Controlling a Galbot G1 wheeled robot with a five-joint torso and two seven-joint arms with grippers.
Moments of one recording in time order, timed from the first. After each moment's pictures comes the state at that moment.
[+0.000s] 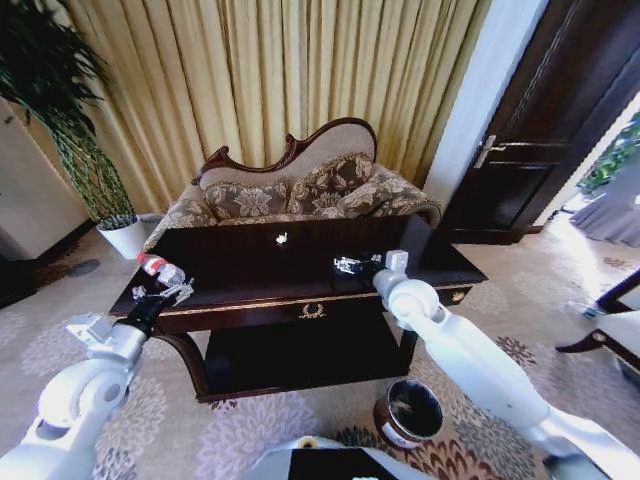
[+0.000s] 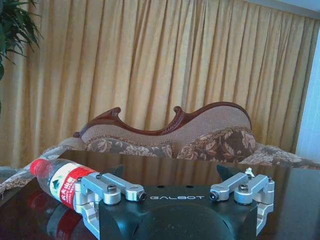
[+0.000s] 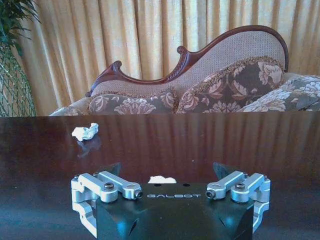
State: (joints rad) left arm 1.57 -0.97 -0.91 -2.22 -0.85 0.26 -0.05; right arm -0.69 0.89 -0.04 1.93 1.02 -0.50 0.49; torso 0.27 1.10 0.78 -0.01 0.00
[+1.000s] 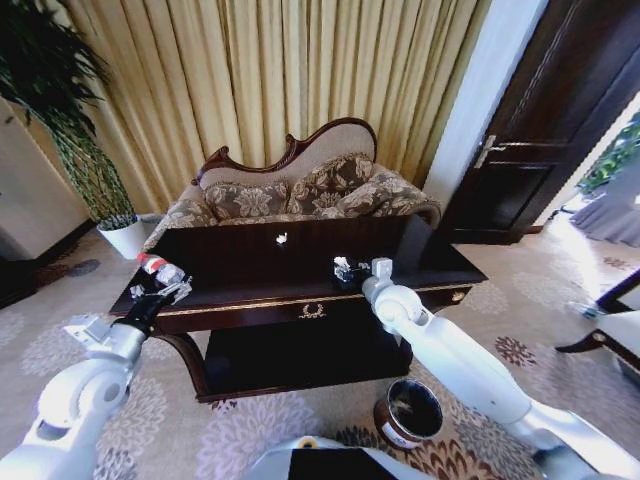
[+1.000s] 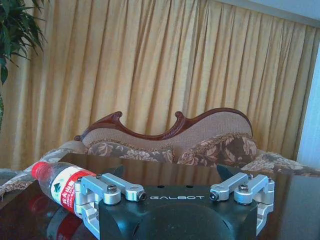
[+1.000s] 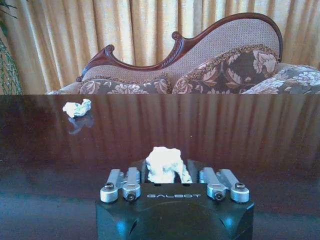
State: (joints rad) left arm 1.57 -0.98 -0.92 -2.22 -0.85 0.25 -0.05; right arm -0.71 0.91 -0.10 1.90 0.98 -0.49 0.53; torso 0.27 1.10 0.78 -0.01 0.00
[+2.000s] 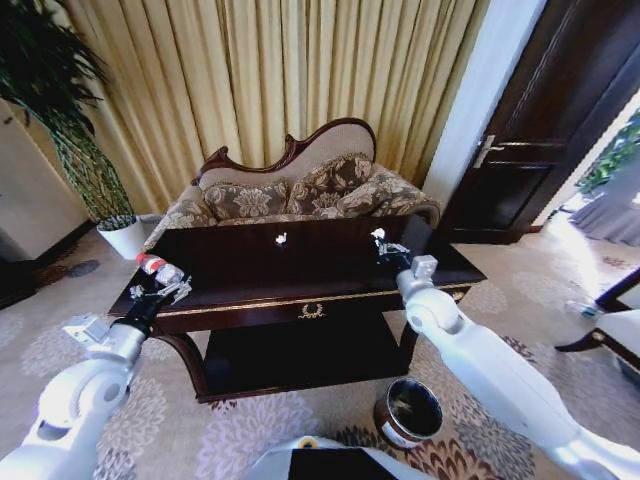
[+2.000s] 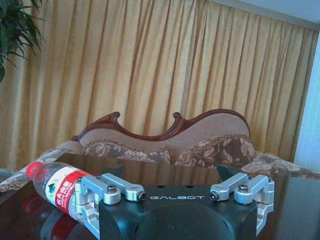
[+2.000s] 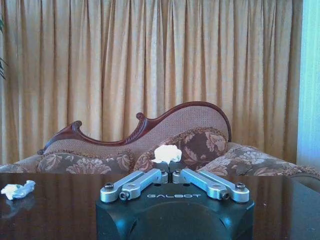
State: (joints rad) left arm 1.55 -0.99 -0.91 -2.21 -0.85 0.25 -0.05; right arm -0.89 0.81 0.13 1.98 0.78 -0.20 0.46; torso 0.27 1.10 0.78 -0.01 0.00
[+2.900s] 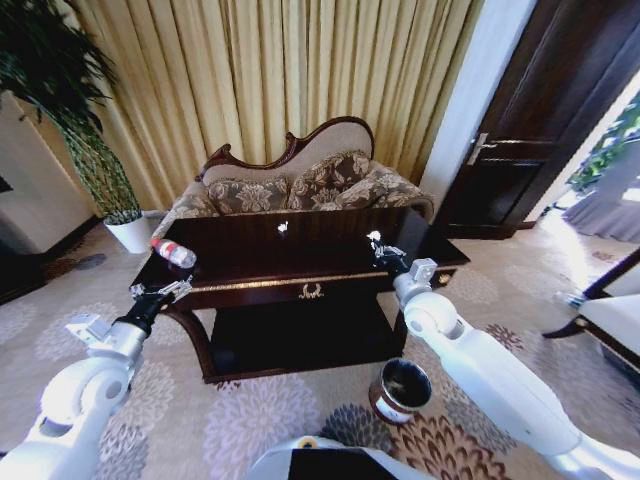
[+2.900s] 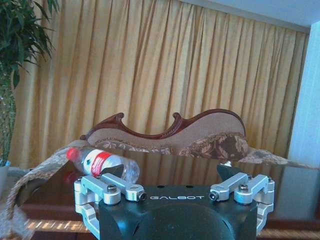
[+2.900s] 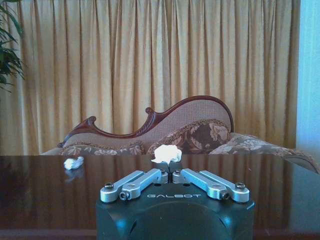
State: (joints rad) left arm 1.55 -0.98 -0.91 -2.20 -0.84 0.25 -0.05; right arm -0.89 0.83 0.11 1.98 0.80 -0.22 0.46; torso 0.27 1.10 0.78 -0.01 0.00
